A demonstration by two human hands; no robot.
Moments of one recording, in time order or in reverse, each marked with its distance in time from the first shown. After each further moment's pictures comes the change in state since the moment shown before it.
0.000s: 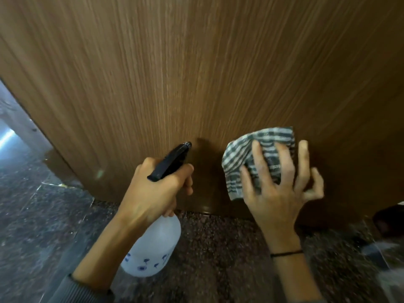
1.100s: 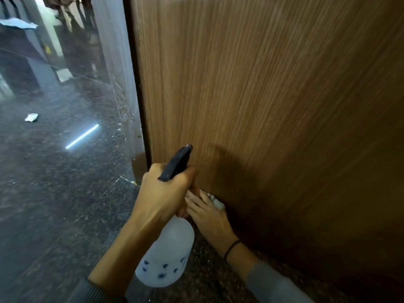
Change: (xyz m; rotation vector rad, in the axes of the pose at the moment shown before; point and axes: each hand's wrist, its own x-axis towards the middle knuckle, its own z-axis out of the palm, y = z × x) left_hand -0.037 0.002 -0.092 -0.063 0.467 -0.054; right_hand -0.039 -0.217 0.091 0.305 -0.451 -0.883
